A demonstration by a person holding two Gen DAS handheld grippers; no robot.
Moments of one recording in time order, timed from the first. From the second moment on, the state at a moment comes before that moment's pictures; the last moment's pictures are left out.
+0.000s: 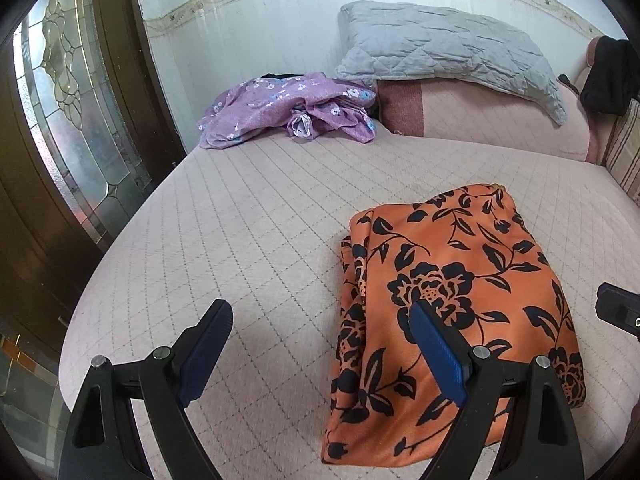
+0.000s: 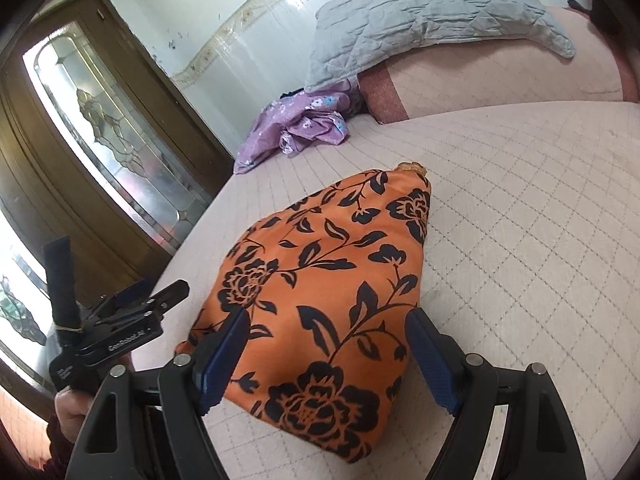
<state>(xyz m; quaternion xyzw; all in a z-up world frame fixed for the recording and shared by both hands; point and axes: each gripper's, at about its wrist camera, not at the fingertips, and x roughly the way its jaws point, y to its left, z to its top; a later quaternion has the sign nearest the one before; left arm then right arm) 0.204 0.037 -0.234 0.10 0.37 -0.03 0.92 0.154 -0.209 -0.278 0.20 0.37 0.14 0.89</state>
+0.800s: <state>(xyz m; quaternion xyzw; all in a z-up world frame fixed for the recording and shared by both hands) 0.222 0.055 -0.258 0.09 0.39 -0.05 0.91 0.161 -0.193 -0.283 0.19 0.39 0.12 0.89</state>
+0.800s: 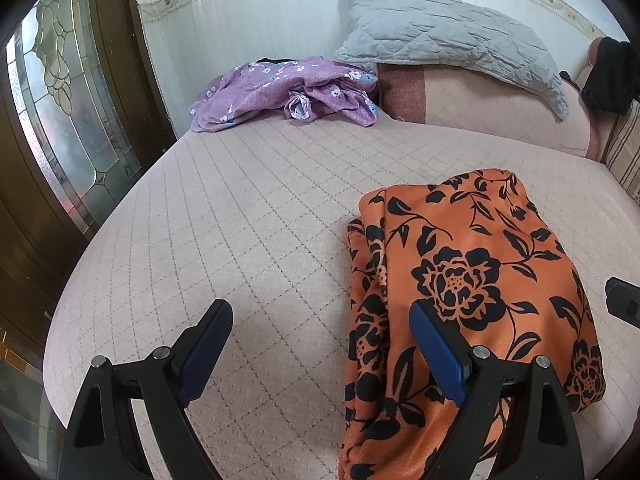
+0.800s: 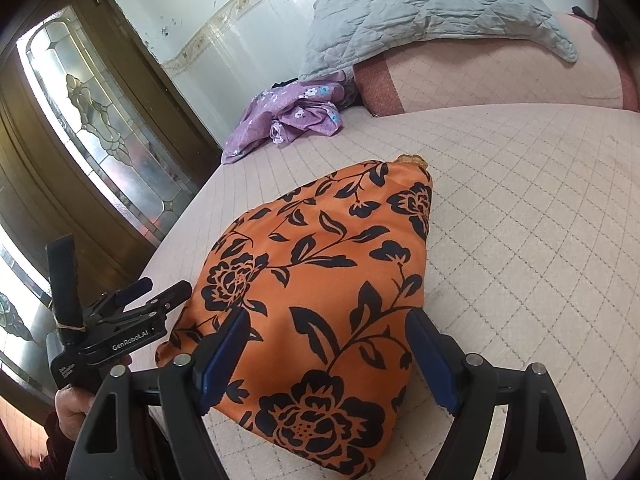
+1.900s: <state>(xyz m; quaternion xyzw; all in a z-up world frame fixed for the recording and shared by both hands) 0.221 0.059 -0.260 0.04 0.40 -0.11 0.91 0.139 -0.214 -0.296 0.24 0.39 0.11 0.88</state>
